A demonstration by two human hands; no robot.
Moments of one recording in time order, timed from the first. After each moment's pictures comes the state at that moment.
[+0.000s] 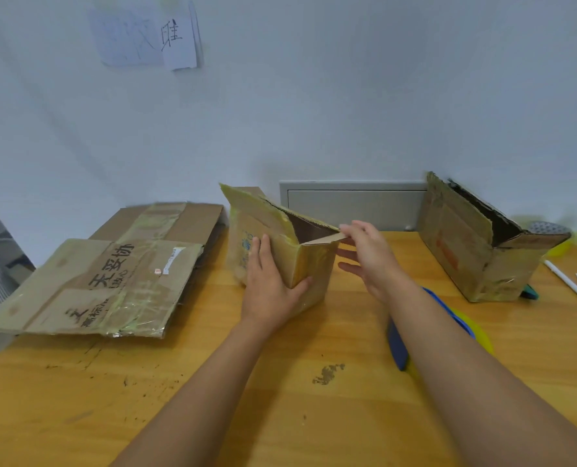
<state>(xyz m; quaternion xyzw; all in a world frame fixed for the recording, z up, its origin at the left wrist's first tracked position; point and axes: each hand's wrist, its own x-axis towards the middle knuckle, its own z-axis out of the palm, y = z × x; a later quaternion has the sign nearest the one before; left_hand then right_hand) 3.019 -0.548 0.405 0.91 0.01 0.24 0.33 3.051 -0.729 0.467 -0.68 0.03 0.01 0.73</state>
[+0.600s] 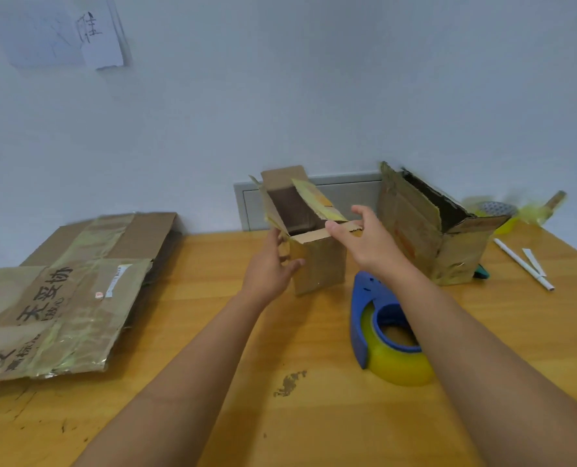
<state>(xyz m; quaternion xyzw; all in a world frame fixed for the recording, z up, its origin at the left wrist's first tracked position) 3.081 -0.611 0.424 0.89 -0.07 0.11 0.43 3.060 -0.807 0.468 -0.85 -0.01 -0.11 0.52</state>
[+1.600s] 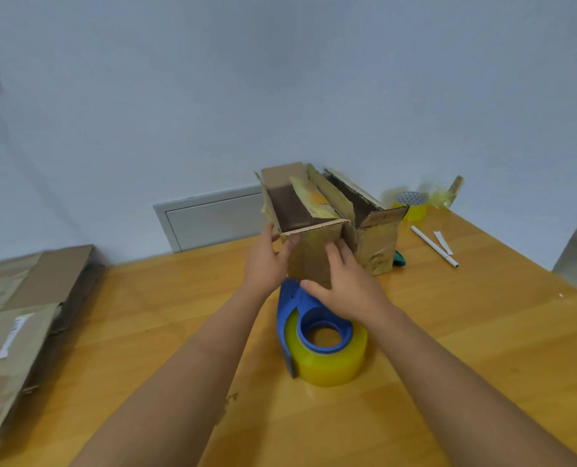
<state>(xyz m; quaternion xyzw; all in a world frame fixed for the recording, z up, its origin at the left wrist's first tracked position) 3.103 -0.741 0.432 0.88 -0.14 0.11 0.45 3.018 -0.894 0.415 -0.97 0.02 -0.10 0.24</state>
